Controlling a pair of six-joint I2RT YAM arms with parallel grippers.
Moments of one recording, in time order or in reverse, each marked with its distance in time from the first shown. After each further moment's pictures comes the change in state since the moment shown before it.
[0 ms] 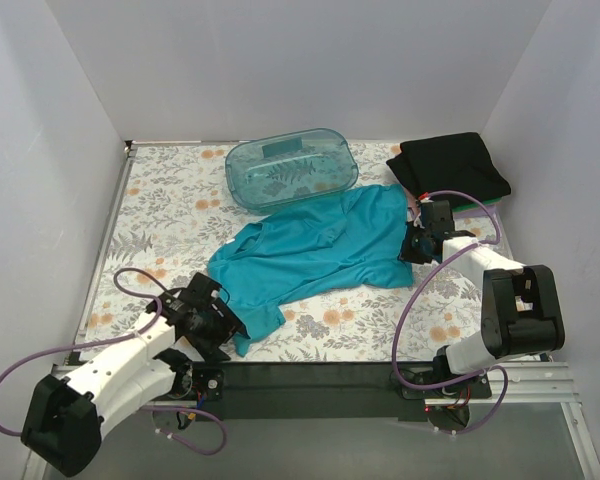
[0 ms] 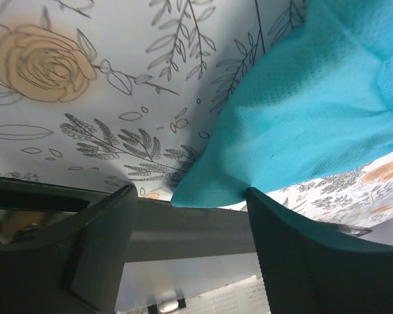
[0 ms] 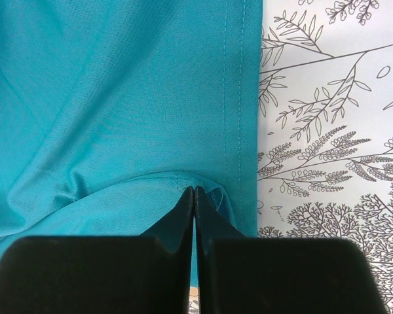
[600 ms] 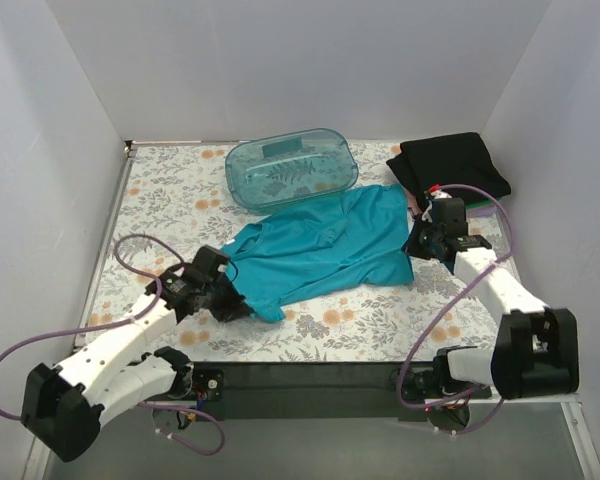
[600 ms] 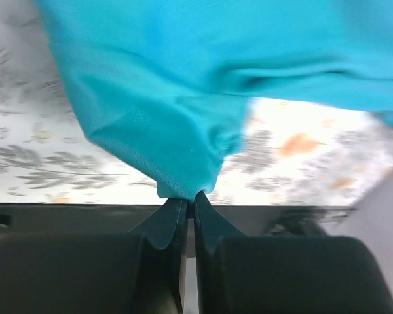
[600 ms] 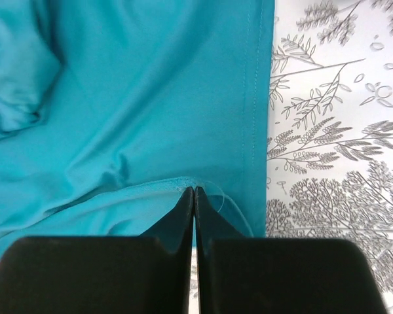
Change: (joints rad) left arm -0.077 0.113 0.180 0.082 -0.050 0.054; right arm -0.002 -0.155 0.000 -0.063 -0.020 0.000
